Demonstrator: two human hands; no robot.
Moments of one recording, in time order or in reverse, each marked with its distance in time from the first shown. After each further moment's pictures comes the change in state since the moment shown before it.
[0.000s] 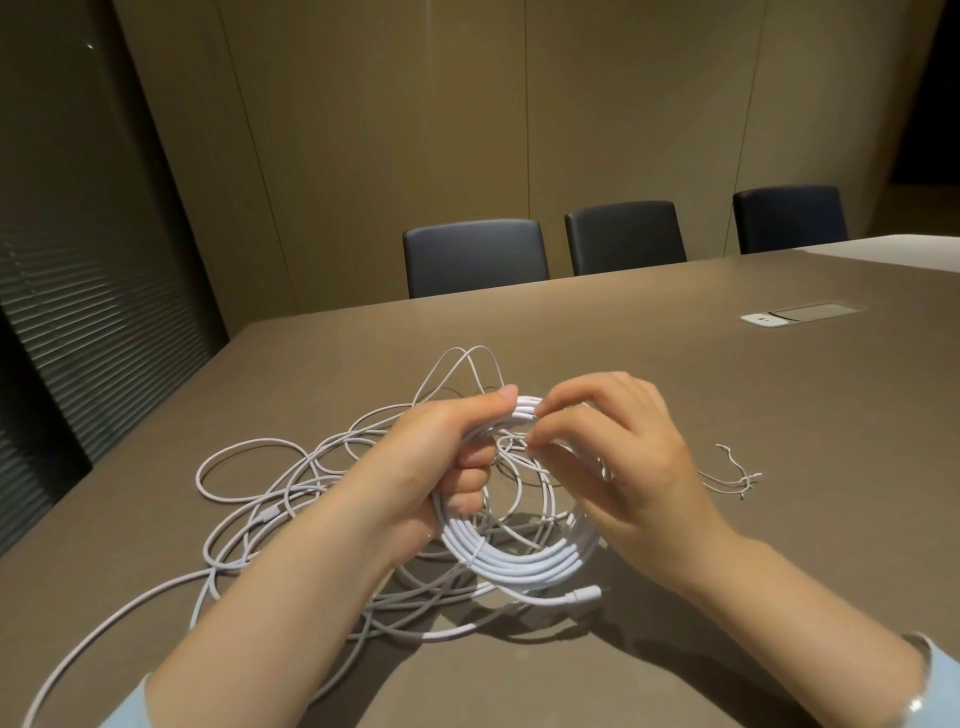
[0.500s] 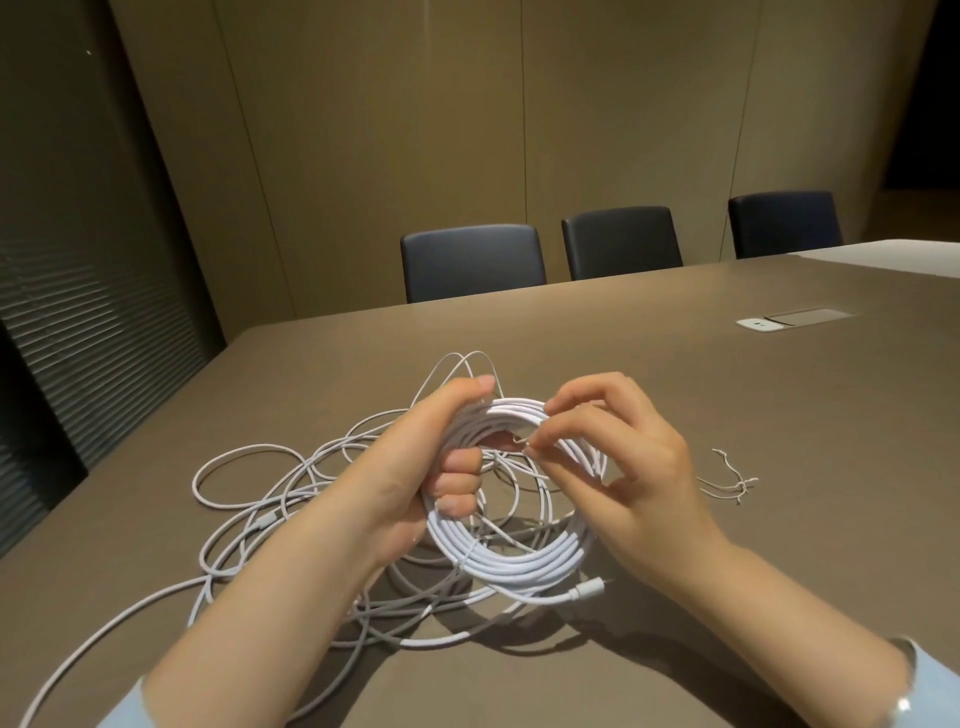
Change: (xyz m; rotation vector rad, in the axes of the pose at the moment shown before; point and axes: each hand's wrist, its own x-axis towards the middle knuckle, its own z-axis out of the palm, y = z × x) left_hand 0.000 0.002 -0.007 -0.062 -0.043 -0.056; right_hand -0.001 -0.002 0.001 0.199 0.043 0.118
